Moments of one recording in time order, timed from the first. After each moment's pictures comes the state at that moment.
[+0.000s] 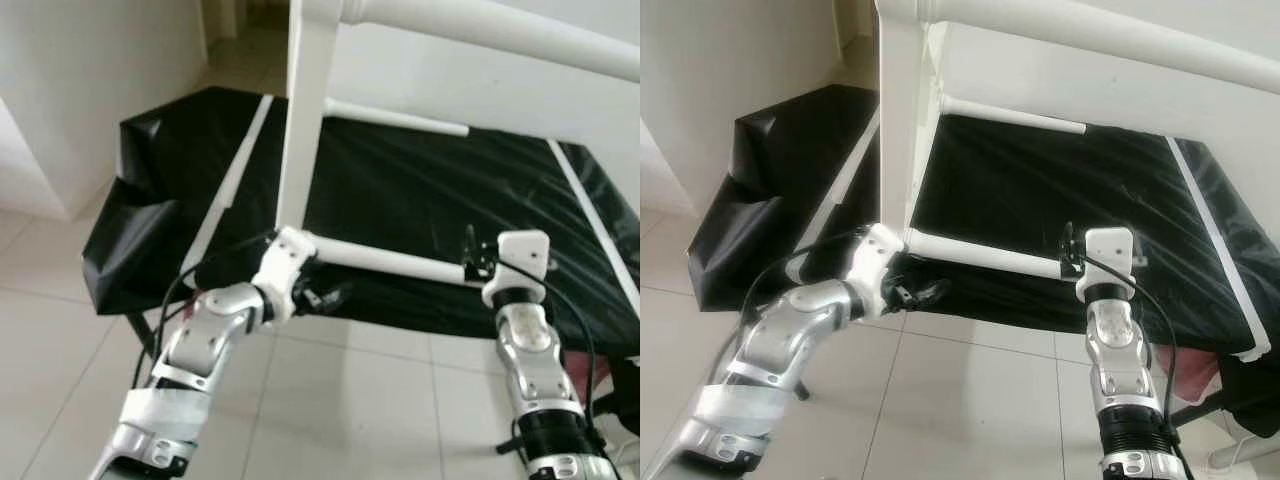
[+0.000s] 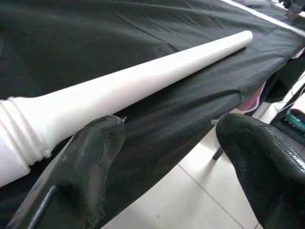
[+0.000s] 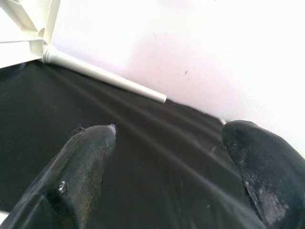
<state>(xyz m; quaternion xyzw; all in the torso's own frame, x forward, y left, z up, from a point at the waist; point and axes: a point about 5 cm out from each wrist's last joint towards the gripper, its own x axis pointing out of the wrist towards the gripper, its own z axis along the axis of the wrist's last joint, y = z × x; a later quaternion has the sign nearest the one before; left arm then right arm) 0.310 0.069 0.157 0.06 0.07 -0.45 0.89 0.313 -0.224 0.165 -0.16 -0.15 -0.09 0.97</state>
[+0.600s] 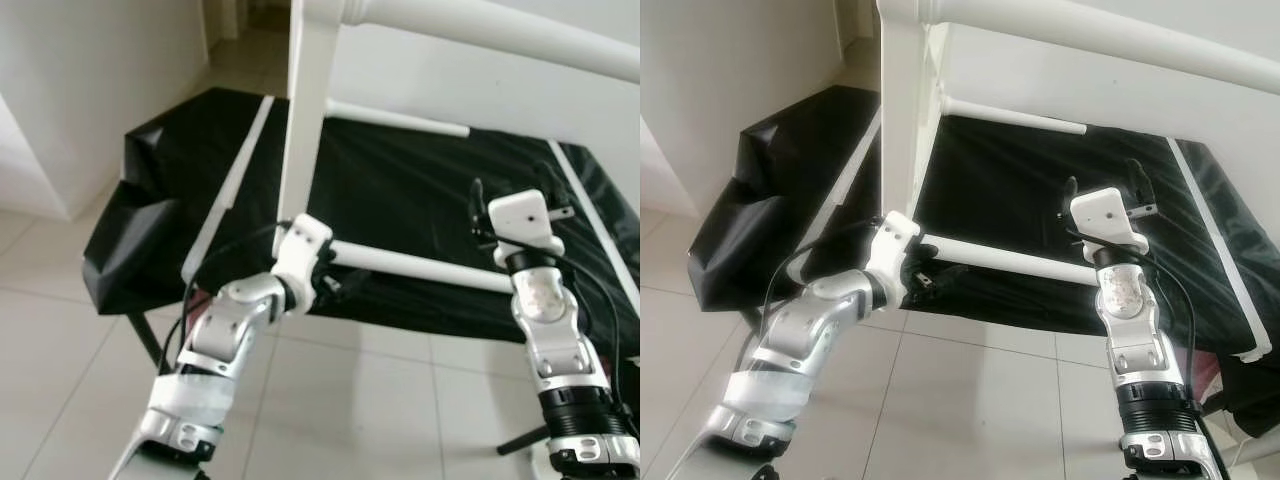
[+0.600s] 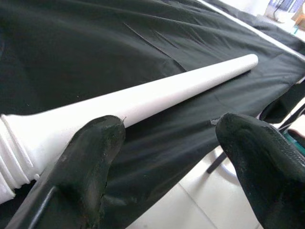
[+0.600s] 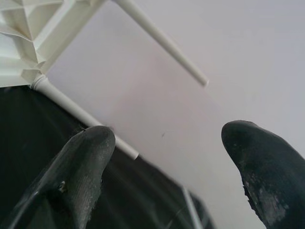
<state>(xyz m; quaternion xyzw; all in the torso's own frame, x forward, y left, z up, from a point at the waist) 0.322 0.050 0.166 0.00 0.08 -0.43 0.90 0.316 -0.212 0.219 -0.32 -0.24 -0.07 0.91</state>
